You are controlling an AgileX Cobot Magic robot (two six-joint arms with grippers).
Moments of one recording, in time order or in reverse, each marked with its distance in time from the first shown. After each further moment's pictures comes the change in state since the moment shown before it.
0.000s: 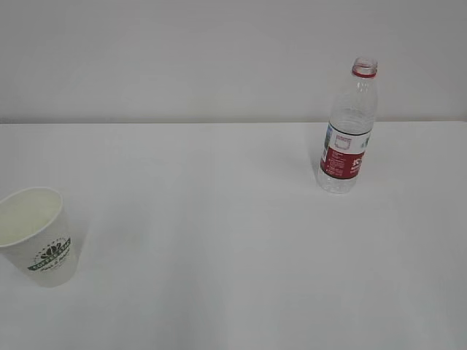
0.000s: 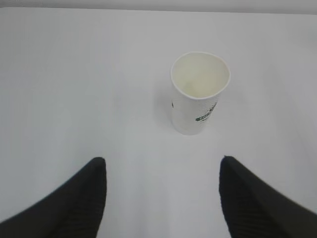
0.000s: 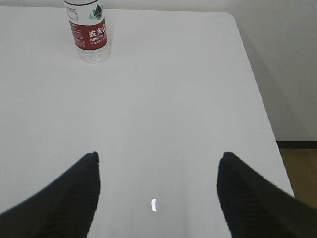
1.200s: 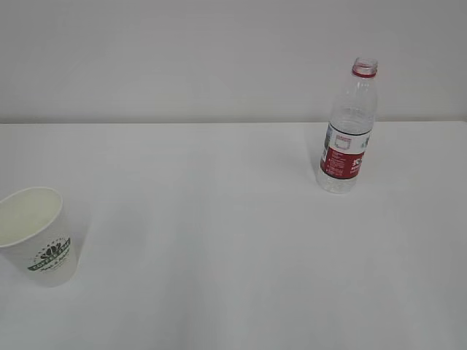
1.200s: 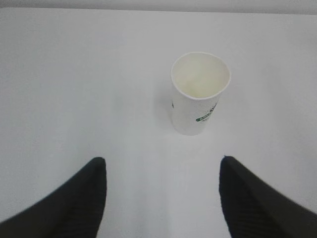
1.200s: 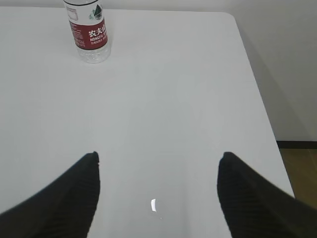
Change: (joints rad) left arm 0.000 0.000 0.000 0.000 0.000 0.000; right arm 0.000 0.000 0.000 0.000 0.000 0.000
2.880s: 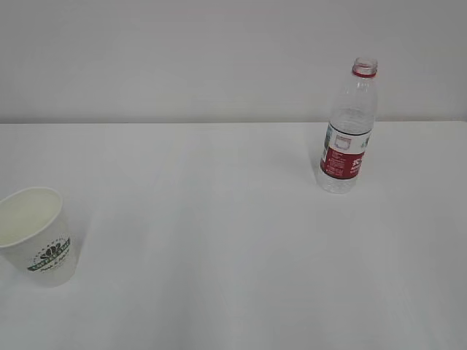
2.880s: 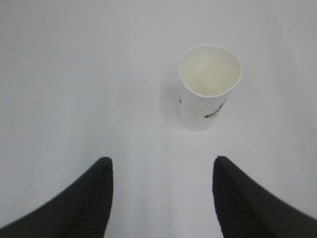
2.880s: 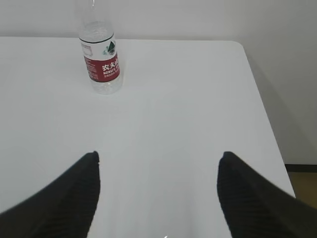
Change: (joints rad) left arm 0.000 0.115 -0.011 0.029 -0.043 0.000; right arm 0.000 0.114 -0.035 0.031 -0.139 0.000
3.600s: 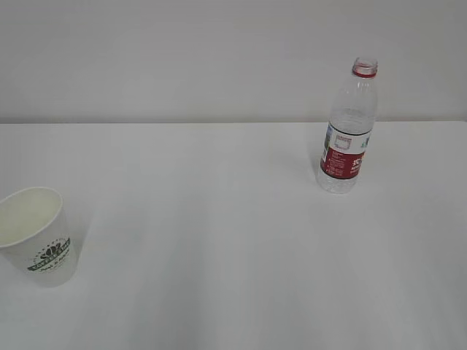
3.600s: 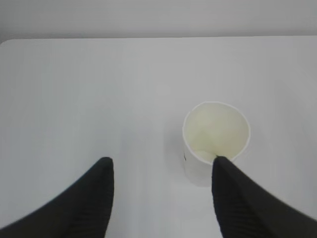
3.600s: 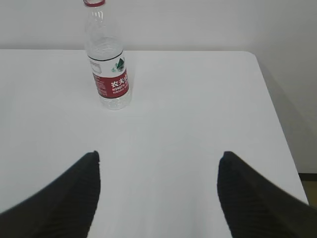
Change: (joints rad) left arm 0.000 0.244 -0.006 0.019 -0.307 0.000; right arm 0.000 0.163 -0.002 0.037 -0.172 0.000
